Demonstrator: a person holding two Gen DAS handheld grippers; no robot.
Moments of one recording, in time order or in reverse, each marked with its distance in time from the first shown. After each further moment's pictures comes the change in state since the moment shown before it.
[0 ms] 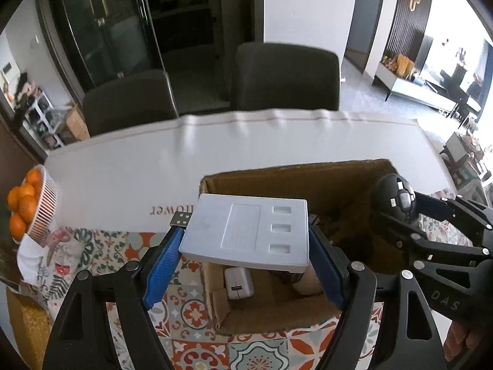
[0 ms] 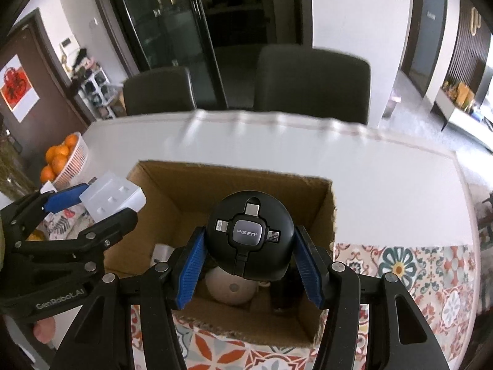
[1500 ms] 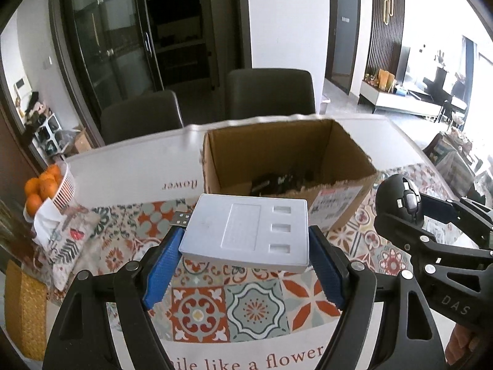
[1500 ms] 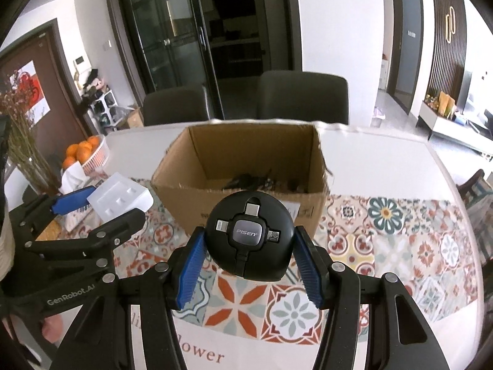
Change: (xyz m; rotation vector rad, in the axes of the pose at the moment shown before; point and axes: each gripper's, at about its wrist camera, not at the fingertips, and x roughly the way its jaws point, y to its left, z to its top) left arm -0.098 -0.014 -0.135 0.058 -0.219 0.004; right arm -0.101 0.042 -0.142 0.010 -0.224 -0.033
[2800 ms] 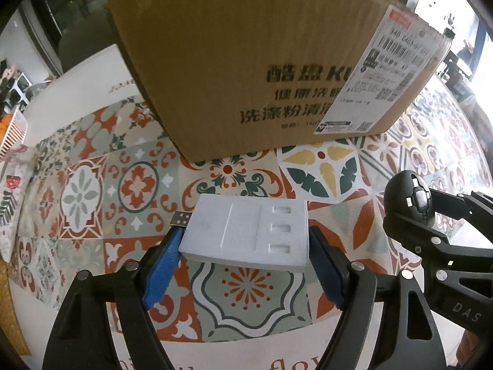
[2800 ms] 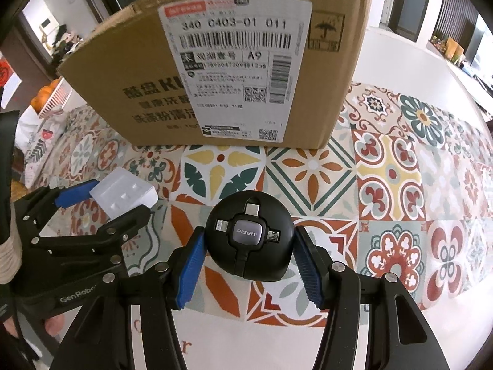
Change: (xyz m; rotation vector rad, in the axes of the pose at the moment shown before) left arm 0.152 -0.007 -0.084 0.017 0.340 -0.064; right arm 0.132 -0.024 -0.083 0.055 0.368 -0.020
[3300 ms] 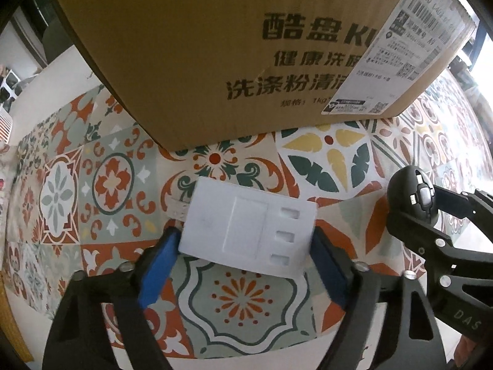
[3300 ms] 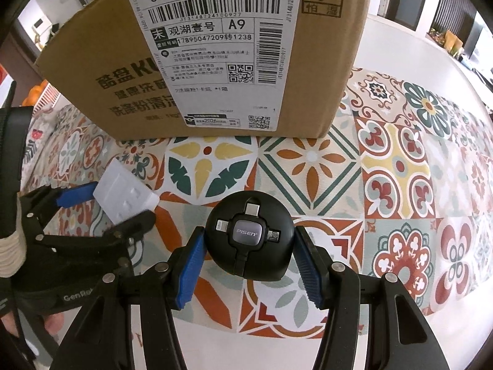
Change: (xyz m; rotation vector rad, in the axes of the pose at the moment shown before) left arm 0.052 -0.008 0.014 0.023 0.099 -0.023; right arm 0.023 -0.008 0.002 0.020 0.038 -0.009
